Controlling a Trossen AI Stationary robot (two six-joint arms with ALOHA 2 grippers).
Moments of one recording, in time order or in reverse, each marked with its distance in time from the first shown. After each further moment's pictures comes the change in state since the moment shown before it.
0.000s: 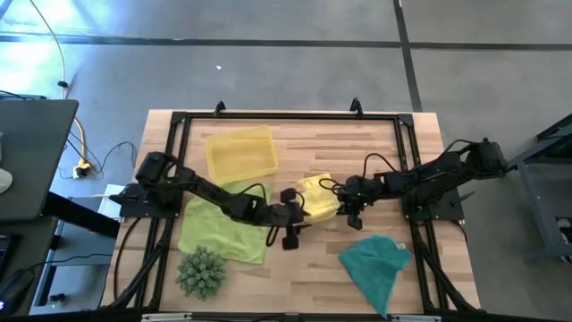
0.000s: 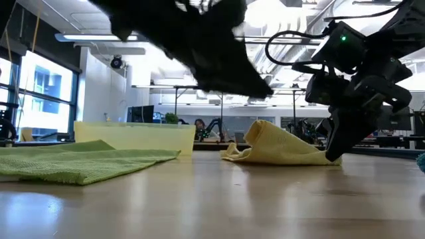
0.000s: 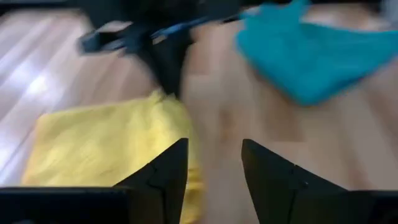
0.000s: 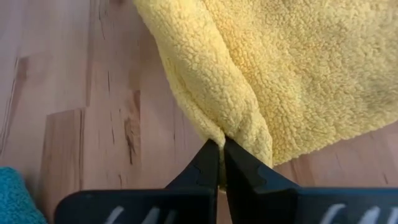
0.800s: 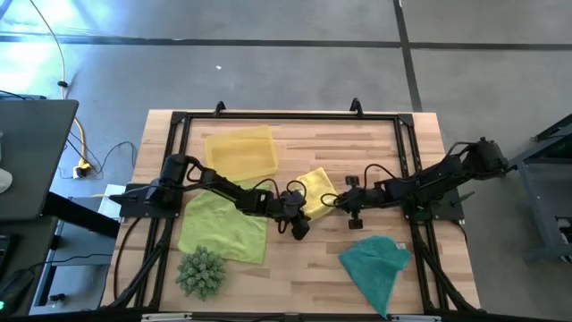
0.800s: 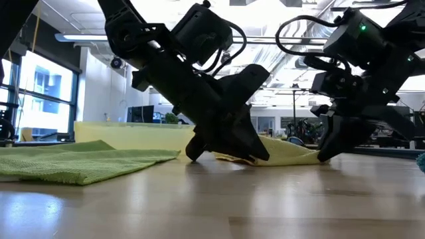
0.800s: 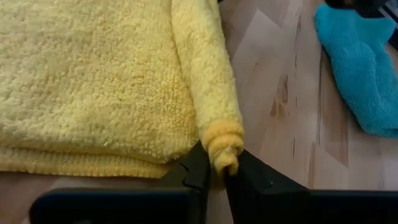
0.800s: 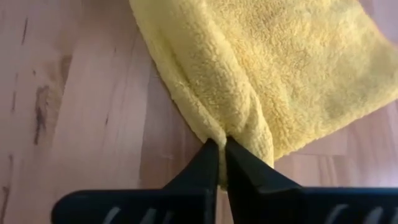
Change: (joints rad) left arm 0.083 0.177 -0.002 0.043 0.210 -0.578; right arm 0.135 -0.001 -0.001 -0.019 0.382 -0.241
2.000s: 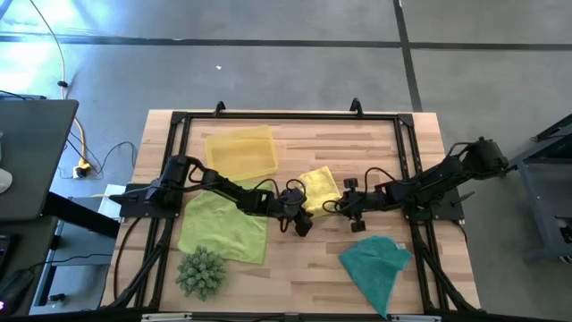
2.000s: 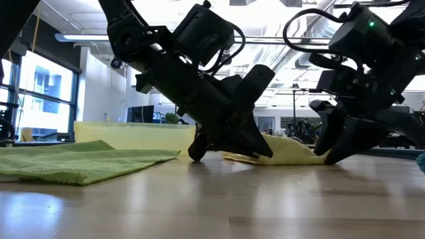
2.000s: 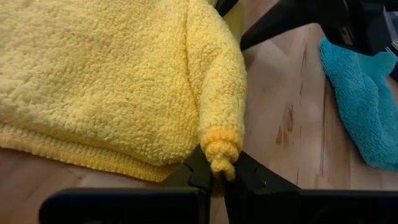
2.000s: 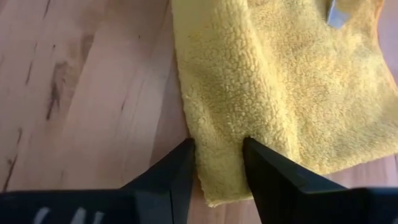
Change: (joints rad) left arm 0.000 0.045 0.004 0.044 -0.047 -0.082; right arm 0.039 -0.001 0.002 0.009 0.062 -0.135
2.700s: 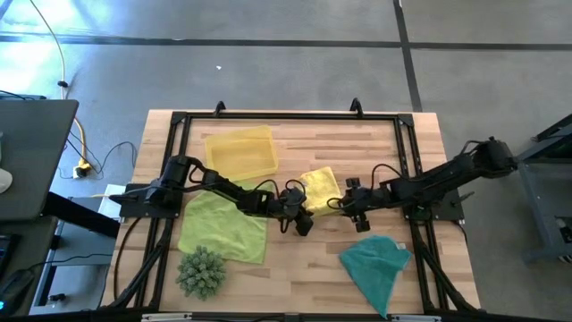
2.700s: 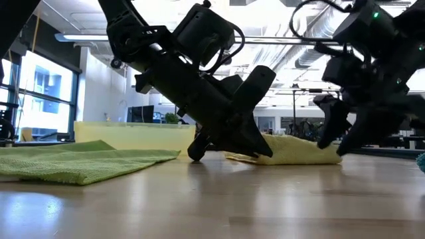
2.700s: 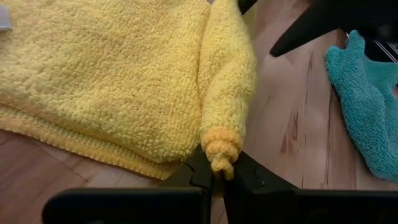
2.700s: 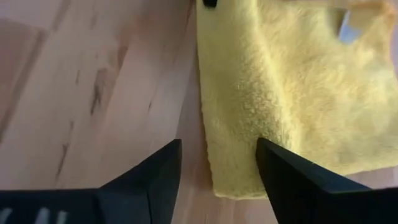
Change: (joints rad) left arm 0.000 0.006 0.000 0.000 -0.050 -0.024; right arm -0.001 -0.125 -0.002 -0.059 -0.094 0.002
